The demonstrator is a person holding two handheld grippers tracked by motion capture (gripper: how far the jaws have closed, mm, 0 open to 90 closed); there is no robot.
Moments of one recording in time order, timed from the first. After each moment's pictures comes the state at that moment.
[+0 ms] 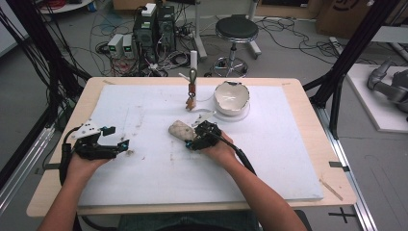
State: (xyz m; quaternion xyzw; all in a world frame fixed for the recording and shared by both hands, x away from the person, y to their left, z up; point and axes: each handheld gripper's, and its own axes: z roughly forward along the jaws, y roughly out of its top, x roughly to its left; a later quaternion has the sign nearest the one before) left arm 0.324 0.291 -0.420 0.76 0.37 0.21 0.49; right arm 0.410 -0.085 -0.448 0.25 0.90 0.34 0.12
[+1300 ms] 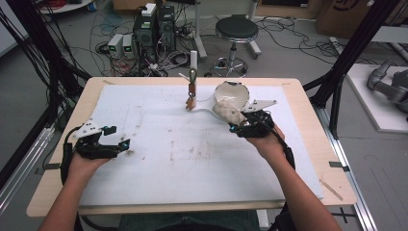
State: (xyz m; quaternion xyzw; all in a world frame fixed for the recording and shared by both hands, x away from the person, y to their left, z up) left arm 0.327 0.289 -0.421 0.76 0.37 0.20 0.50; right arm 0.388 -0.221 -0.365 0.32 0.85 0.37 0.21
